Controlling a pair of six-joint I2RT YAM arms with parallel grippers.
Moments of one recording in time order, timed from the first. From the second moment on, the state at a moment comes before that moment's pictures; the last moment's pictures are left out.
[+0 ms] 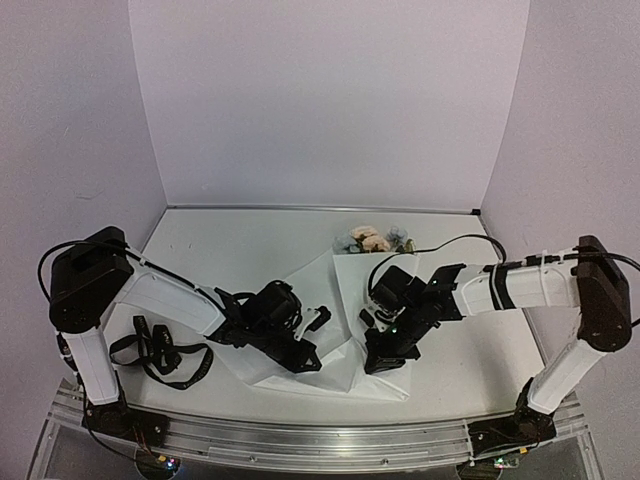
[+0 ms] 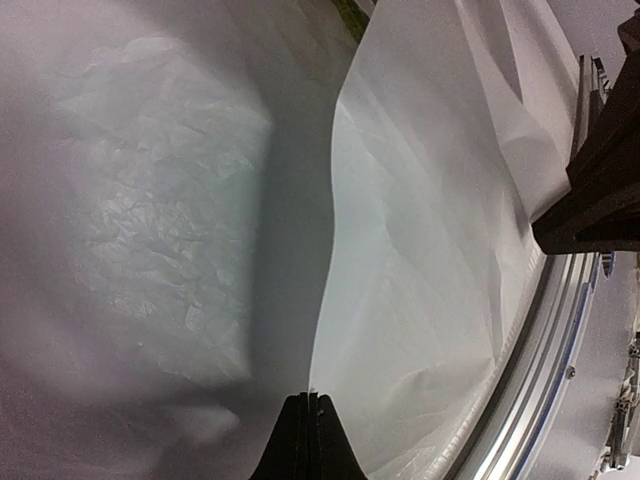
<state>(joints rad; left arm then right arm) -1.06 1.84 0.92 0.03 0.35 -0.45 0.95 1.64 0.98 -0.59 -0.32 0.72</state>
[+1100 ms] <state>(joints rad) -0.85 1.81 1.28 -0.07 0.38 -0.37 0.89 1.70 0.87 -0.42 -0.47 0.76</state>
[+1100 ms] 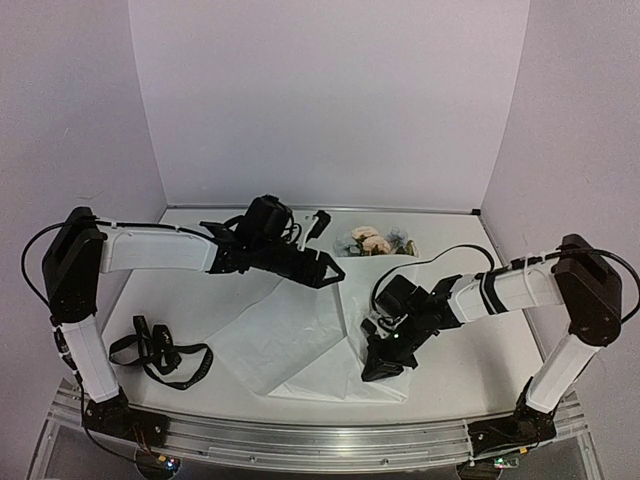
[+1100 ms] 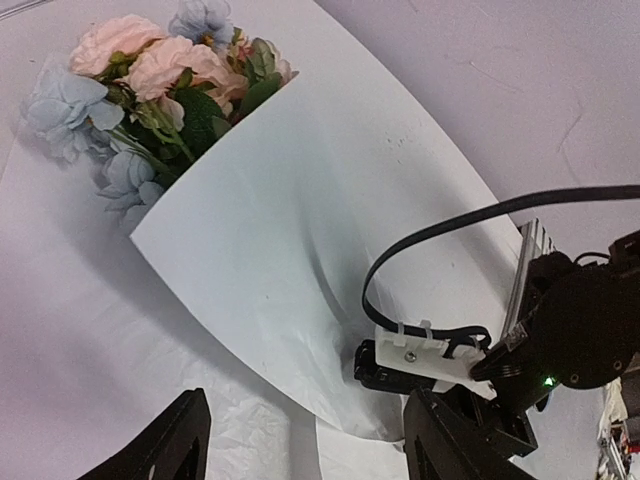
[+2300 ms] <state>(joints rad) -0.74 2.23 1.68 -0.24 0.71 -0.17 0.85 1.68 0.82 -0.40 -0.63 0.72</state>
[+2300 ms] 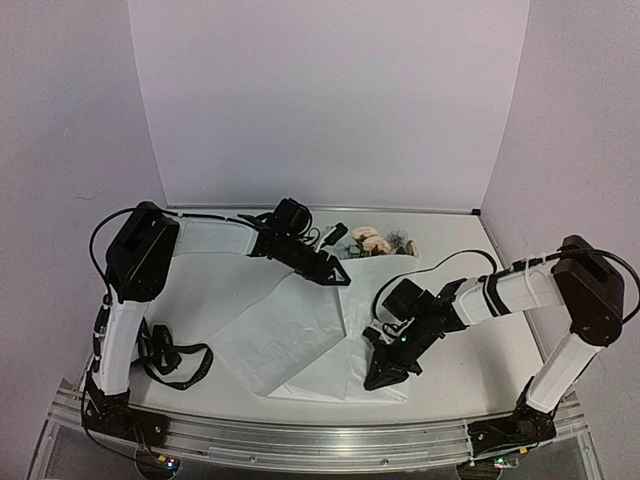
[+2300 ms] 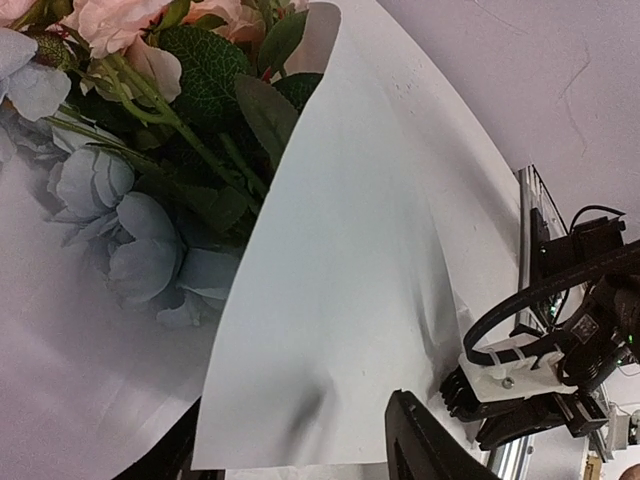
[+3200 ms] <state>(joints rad) -0.74 2.17 1.53 -0.18 0.56 -0.24 0.82 1.42 0.65 -0.39 -0.44 0.85</state>
